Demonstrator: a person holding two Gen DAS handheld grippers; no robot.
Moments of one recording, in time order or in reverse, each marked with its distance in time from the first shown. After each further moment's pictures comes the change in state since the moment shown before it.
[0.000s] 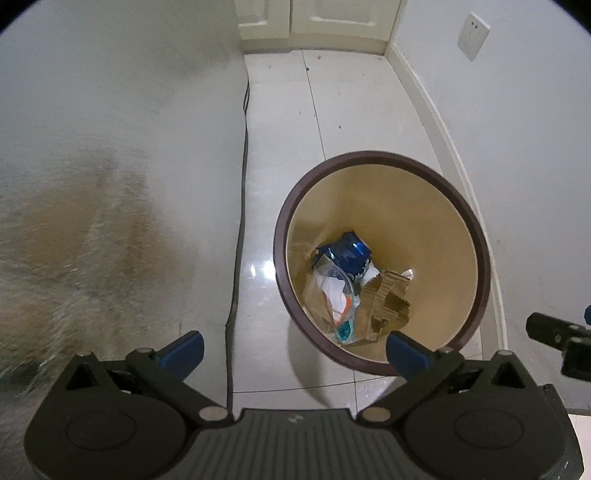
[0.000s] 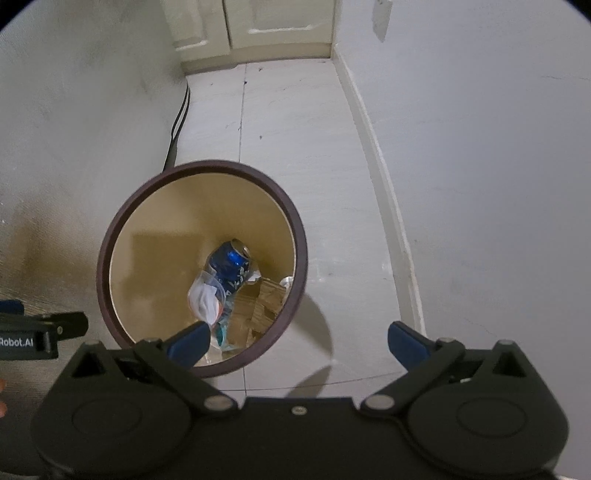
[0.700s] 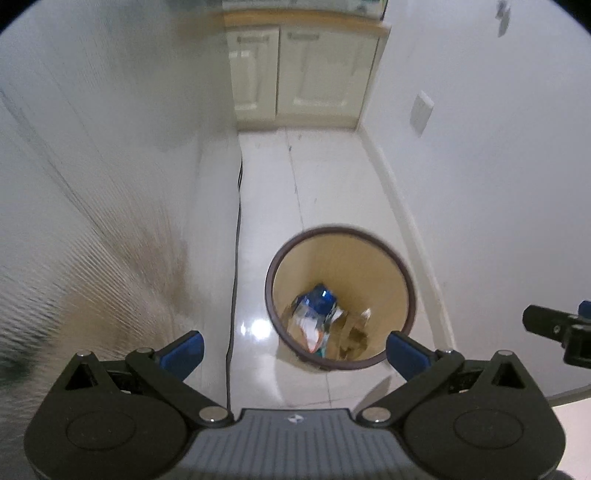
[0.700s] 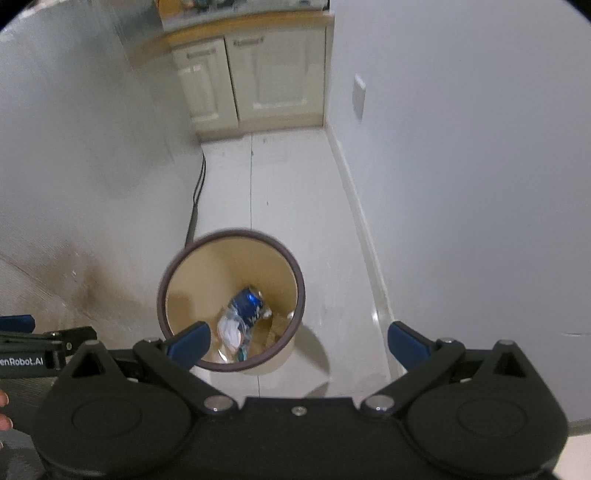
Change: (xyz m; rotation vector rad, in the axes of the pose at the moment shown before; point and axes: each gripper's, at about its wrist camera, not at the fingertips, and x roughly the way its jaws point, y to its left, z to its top) left arm -0.156 -0.004 -0.042 0.014 -0.244 -0.055; right arm -0.156 -0.009 -0.030 0.019 -0.210 0.016
